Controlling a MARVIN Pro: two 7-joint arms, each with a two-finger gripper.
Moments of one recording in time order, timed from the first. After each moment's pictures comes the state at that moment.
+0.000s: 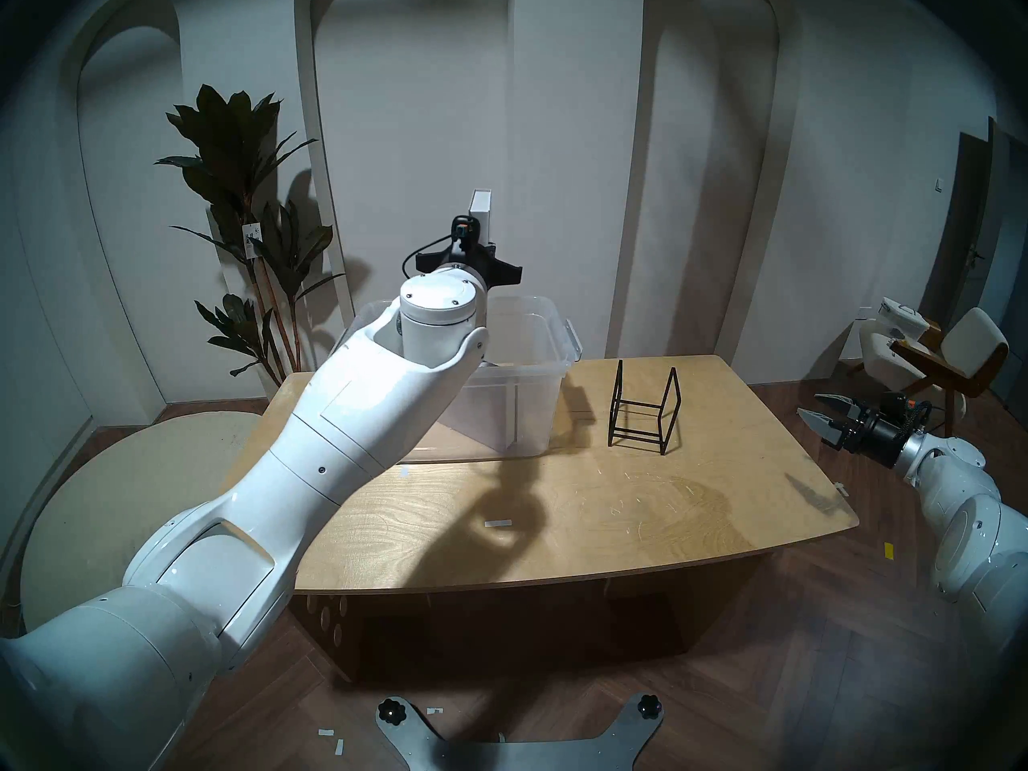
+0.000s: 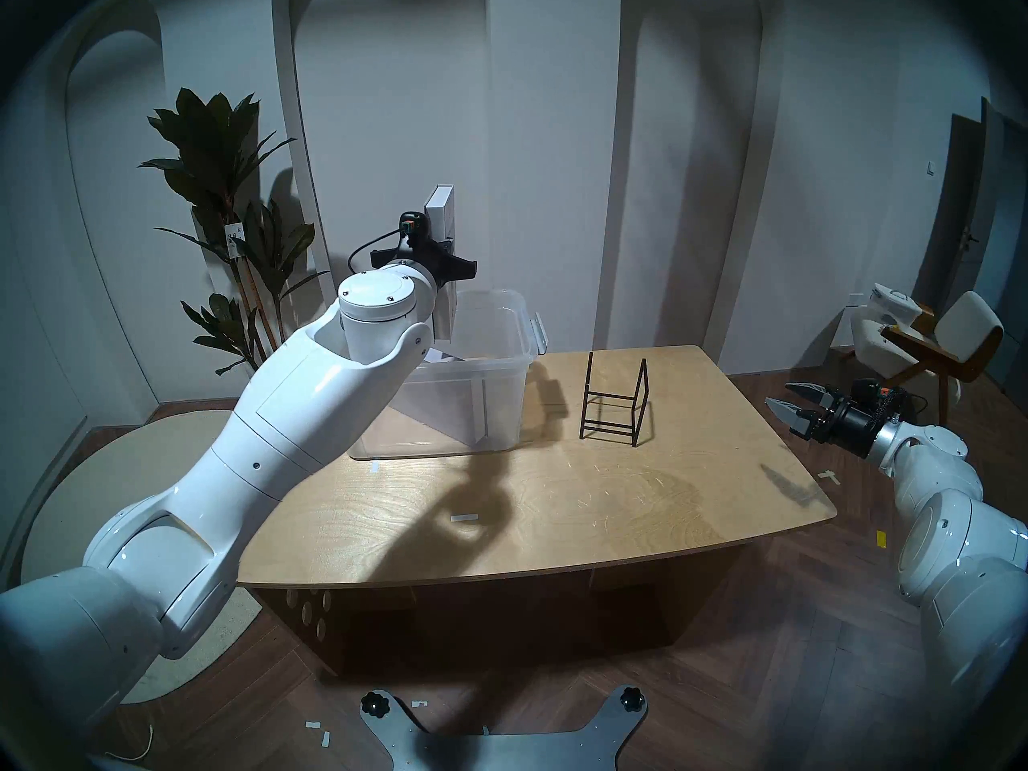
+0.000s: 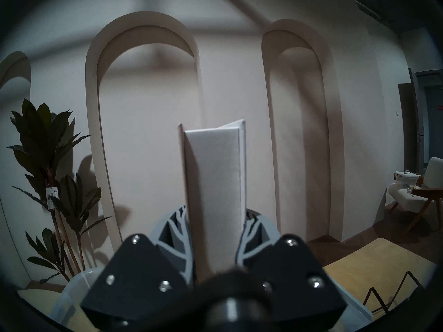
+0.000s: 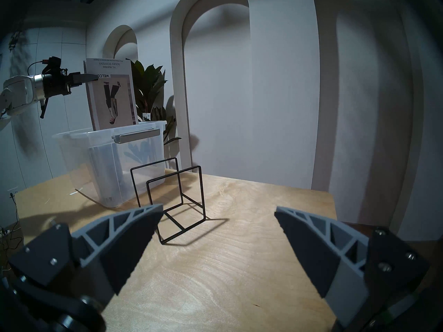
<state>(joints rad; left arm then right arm) 0.76 -1.31 -0.91 -1.41 -0.55 0.36 0.51 -0.76 -0.83 2.04 -0.24 0.01 -0.23 1.43</state>
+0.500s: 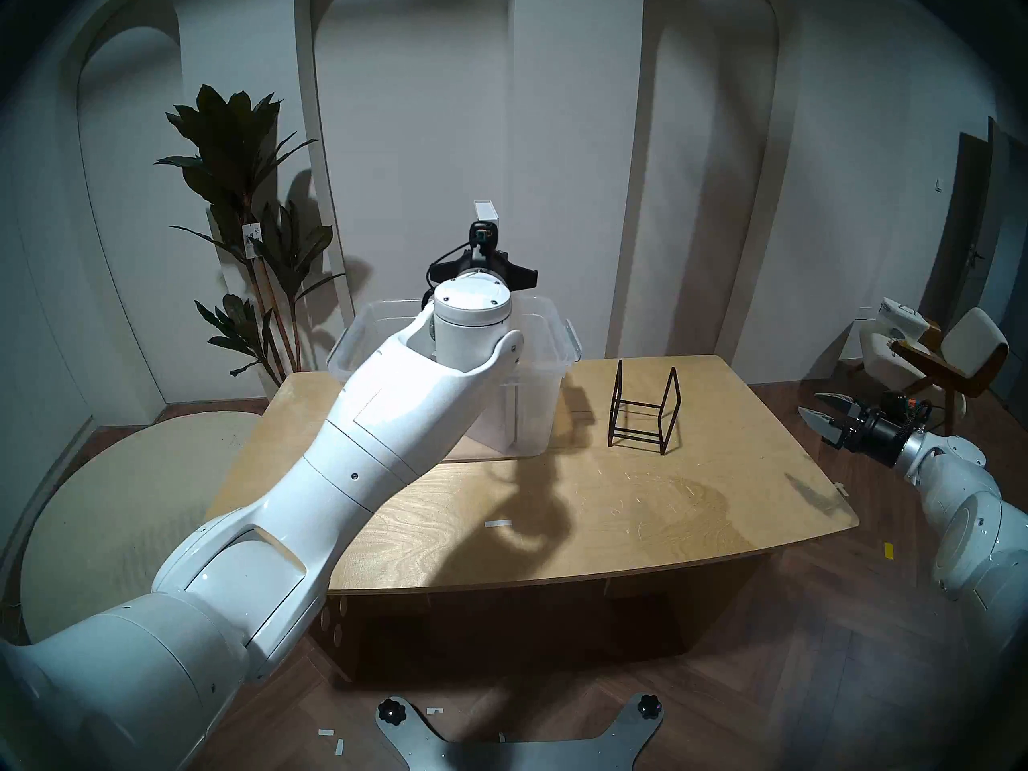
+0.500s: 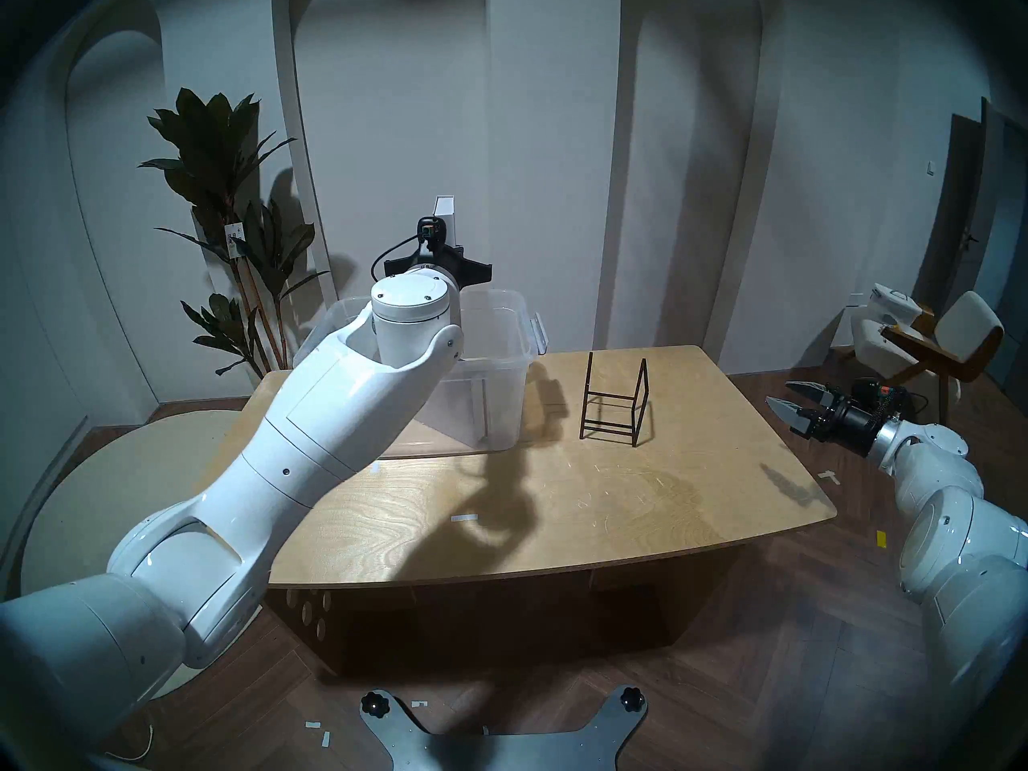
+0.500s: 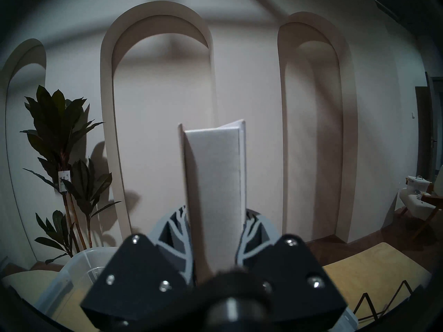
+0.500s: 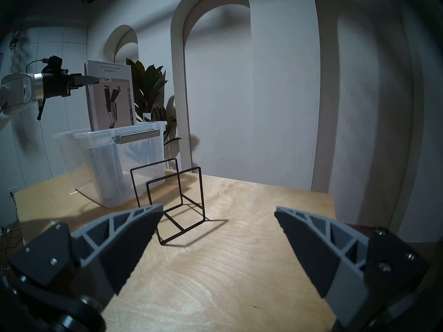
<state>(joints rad) 0.78 -1.38 -0.91 -1.46 -0.56 0.43 0.64 -0.75 -0.83 2.04 -0.23 0.01 -0.23 1.43</state>
